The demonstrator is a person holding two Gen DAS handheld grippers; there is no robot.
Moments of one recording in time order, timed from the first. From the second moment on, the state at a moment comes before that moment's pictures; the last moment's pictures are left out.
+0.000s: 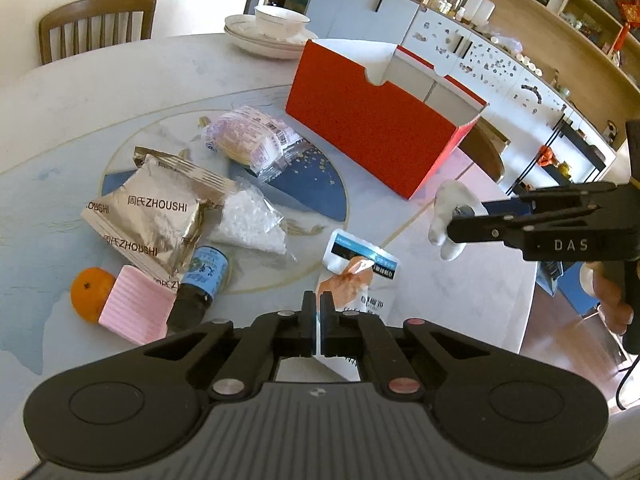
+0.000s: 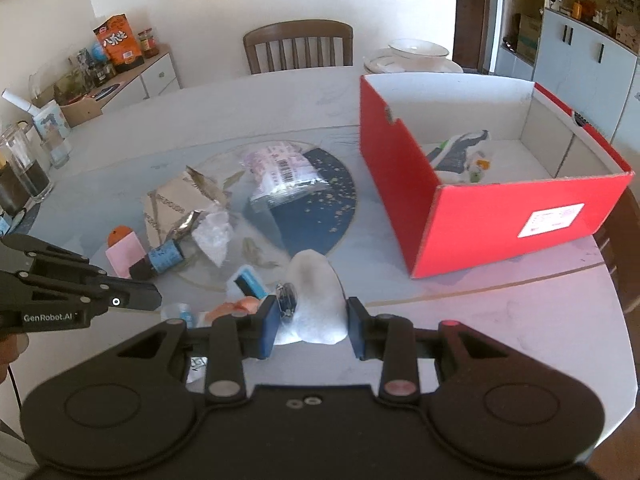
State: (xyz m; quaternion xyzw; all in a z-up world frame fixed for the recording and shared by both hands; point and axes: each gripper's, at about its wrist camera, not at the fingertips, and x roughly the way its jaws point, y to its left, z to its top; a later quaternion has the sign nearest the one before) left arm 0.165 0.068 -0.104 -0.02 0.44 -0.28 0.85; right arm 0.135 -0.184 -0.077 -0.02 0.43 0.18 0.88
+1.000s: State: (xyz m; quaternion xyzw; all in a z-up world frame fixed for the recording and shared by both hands) left arm 0.176 -0.010 -0.141 0.14 0.44 -0.34 0.82; right arm 0.129 -0.210 -0.093 0.00 0.46 0.14 0.88
